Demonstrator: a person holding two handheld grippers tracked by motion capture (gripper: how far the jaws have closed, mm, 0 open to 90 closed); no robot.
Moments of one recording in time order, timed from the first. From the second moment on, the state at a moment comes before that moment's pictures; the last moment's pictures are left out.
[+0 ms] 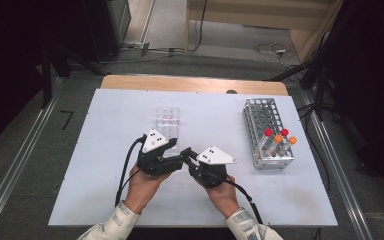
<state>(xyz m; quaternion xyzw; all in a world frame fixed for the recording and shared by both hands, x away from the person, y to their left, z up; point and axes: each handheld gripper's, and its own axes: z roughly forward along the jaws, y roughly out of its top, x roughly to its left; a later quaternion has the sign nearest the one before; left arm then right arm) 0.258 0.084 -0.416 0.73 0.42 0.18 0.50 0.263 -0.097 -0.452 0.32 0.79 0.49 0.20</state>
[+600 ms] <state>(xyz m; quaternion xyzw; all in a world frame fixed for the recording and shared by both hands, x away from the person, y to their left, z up) 0.258 0.081 -0.419 0.75 0.41 0.17 0.49 0.260 -0.092 -0.450 0.32 0.79 0.49 0.20</state>
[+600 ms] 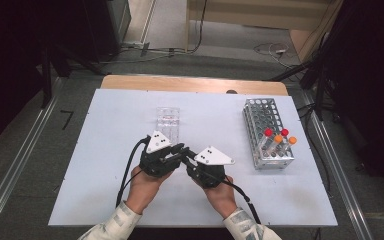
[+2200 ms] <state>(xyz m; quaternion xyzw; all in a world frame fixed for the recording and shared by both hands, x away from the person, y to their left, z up) 0.271 0.095 -0.385 0.73 0.43 0.18 0.50 0.258 -0.214 -0.454 0.38 0.80 0.45 0.15</state>
